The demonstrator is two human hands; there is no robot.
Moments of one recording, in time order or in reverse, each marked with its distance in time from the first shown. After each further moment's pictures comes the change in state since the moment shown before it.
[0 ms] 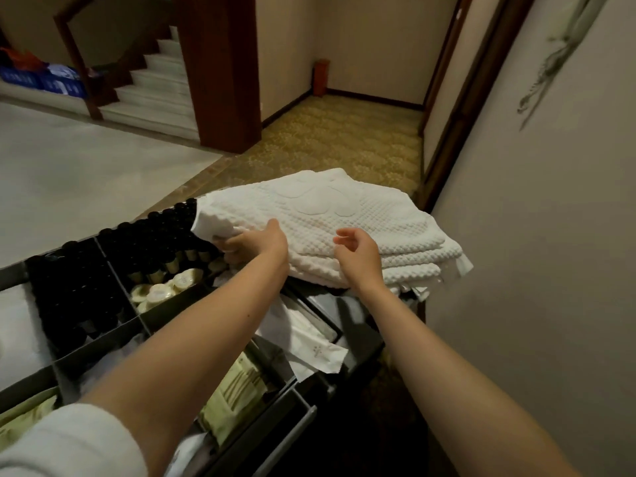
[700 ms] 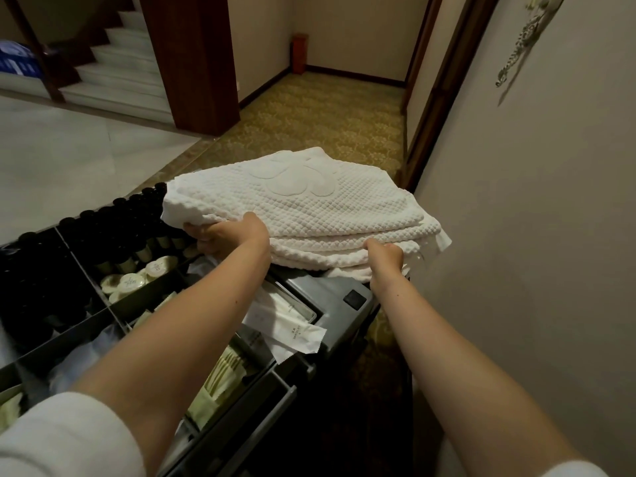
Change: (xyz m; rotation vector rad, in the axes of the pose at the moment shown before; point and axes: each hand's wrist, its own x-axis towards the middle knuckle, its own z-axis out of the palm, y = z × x) left_hand -0.021 -0.013 -0.002 -0.032 0.143 0.120; right_hand 0.021 0.061 -0.043 0.273 0.349 0.566
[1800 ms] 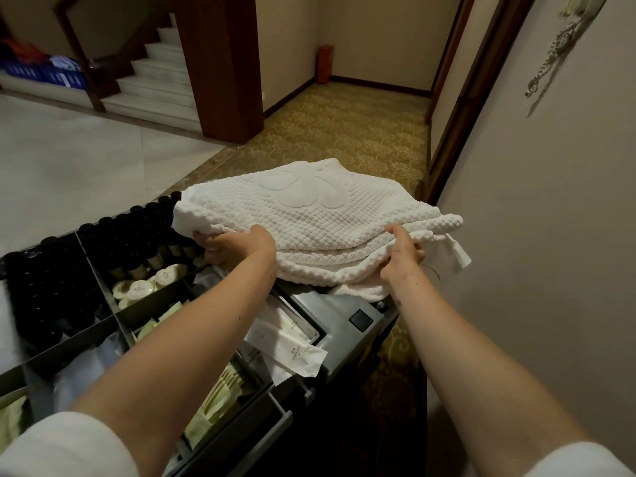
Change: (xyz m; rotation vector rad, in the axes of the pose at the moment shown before) left_hand 0.005 0.002 0.012 -0.022 0.048 -0.015; right_hand 0.009 -0.052 0.001 0.443 0.005 0.118
